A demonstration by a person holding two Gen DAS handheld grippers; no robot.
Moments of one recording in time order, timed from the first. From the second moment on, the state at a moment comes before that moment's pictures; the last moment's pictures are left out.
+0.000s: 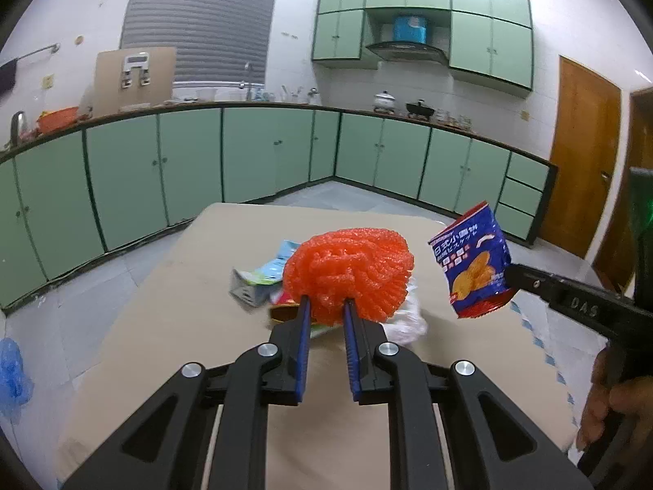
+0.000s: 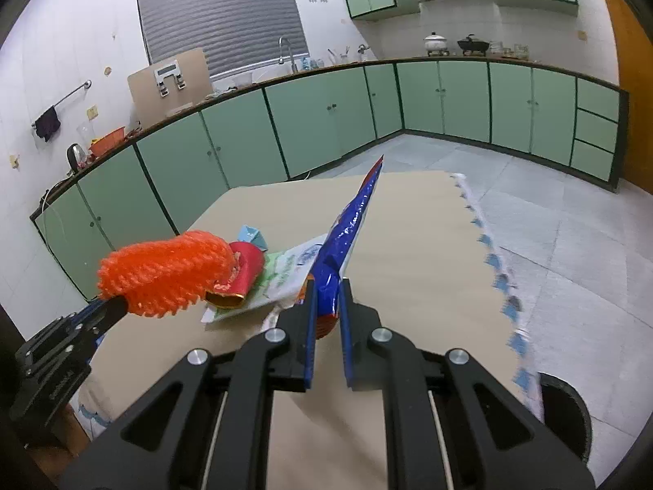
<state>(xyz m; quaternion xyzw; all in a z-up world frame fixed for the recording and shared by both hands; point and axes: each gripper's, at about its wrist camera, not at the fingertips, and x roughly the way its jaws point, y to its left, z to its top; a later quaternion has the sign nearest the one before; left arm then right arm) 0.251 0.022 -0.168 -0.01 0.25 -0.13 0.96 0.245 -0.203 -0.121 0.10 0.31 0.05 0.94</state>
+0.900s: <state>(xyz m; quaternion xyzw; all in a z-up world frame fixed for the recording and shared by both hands) 0.173 -0.214 -0.169 0.08 0.28 -0.35 0.89 0.070 -0.402 -0.162 0.15 0.36 -0.13 0.91</state>
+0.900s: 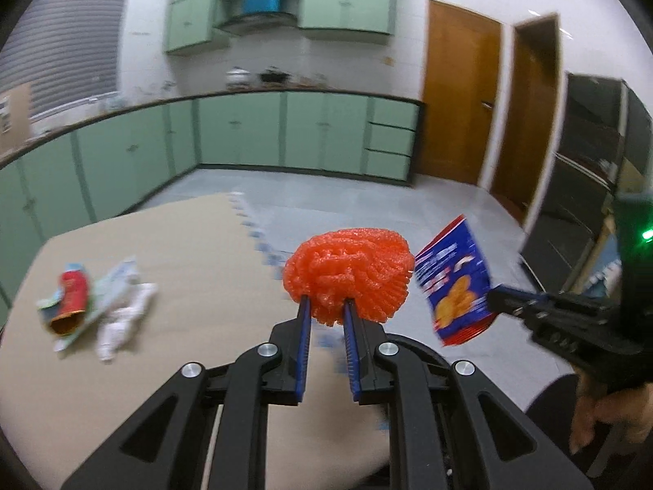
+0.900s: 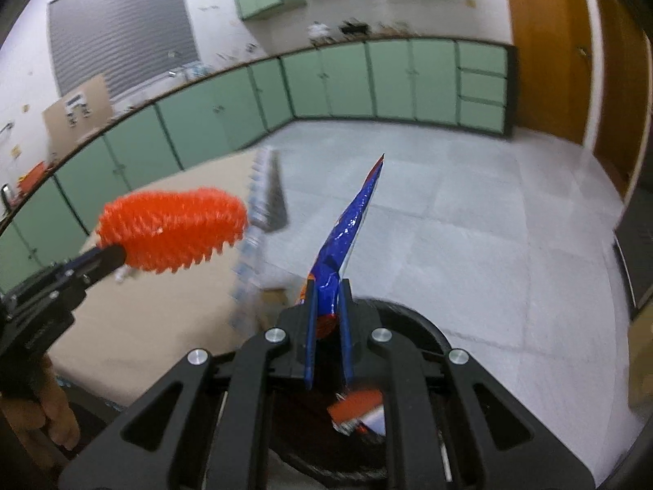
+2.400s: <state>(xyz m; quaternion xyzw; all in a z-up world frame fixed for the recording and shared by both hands) 0.211 -0.058 -0.174 0.05 0.28 -0.15 0.95 0.150 -0.307 -0.130 0.13 0.35 0.02 0.93</state>
